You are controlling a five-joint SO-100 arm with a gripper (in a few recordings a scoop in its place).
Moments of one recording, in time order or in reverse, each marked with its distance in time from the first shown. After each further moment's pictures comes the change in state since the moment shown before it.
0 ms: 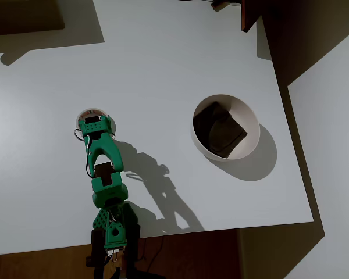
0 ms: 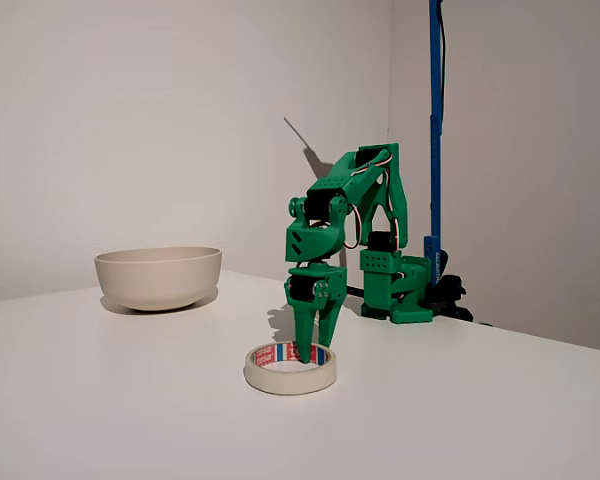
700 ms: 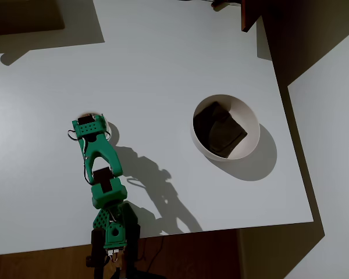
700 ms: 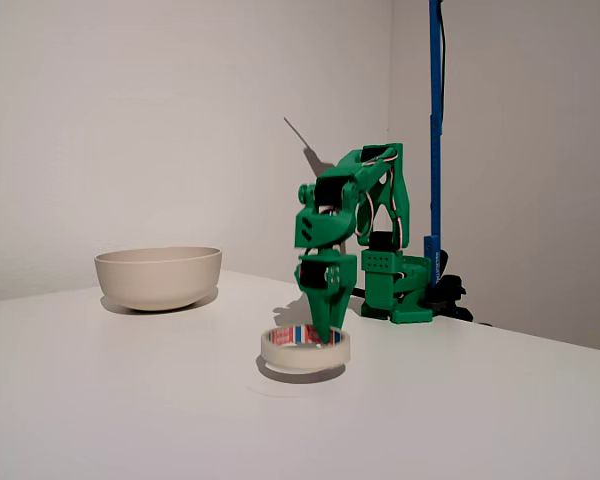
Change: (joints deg) arm -3.4 6.8 -2.5 5.7 2.6
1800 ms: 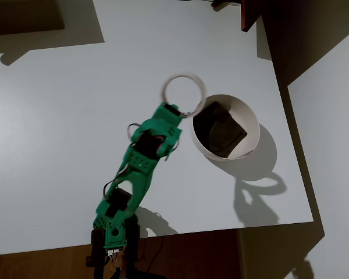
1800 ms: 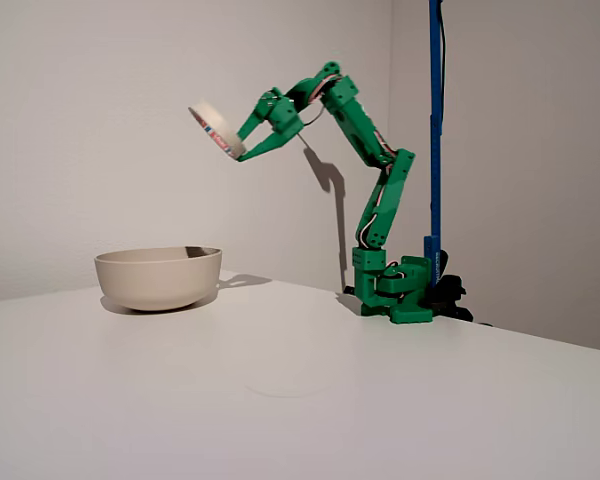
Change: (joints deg) arm 51.2 16.4 -53.3 26.1 -4.1
